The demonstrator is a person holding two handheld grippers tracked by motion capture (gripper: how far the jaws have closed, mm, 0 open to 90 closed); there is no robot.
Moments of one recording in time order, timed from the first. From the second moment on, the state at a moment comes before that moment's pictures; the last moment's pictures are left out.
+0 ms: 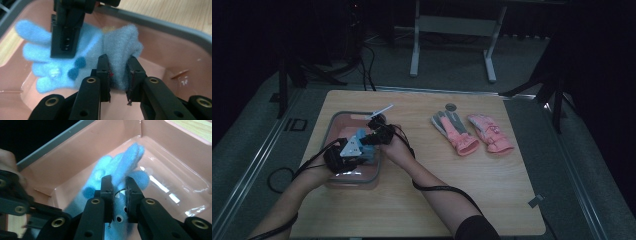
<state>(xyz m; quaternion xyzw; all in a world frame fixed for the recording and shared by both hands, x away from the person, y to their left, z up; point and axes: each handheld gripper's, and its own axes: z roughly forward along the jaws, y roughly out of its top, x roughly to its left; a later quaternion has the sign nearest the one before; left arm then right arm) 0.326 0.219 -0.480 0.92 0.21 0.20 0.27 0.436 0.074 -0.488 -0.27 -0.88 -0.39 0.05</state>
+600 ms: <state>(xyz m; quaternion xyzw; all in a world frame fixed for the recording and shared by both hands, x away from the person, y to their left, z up) 0.348 0.218 -0.500 0.94 0.22 0.15 0.23 0.437 0.085 -0.485 -0.27 -0.89 -0.36 0.03</state>
